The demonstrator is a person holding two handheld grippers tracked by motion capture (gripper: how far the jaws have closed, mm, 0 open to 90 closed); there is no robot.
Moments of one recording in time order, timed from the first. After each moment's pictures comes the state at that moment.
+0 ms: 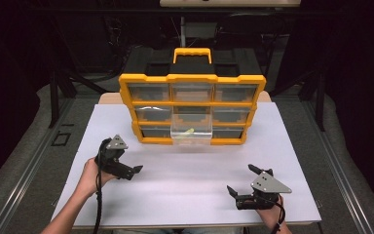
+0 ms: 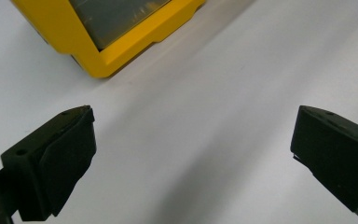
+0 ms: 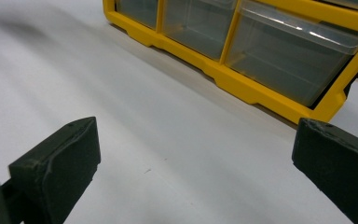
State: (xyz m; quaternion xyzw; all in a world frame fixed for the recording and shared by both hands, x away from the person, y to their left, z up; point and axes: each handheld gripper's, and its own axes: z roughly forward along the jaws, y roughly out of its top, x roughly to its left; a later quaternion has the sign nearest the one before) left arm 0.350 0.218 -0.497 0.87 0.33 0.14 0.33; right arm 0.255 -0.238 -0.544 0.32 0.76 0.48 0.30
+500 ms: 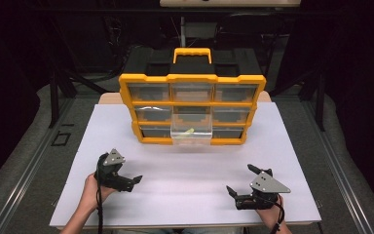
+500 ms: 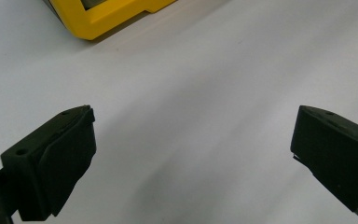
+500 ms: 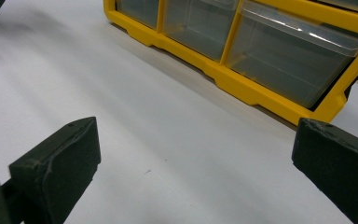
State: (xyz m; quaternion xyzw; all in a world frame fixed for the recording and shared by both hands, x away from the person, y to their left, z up) left arm 0.323 0.224 -0.531 0.85 0.36 0.15 0.36; right arm 0.255 -0.237 -0.543 0.31 0.76 0.48 0.30
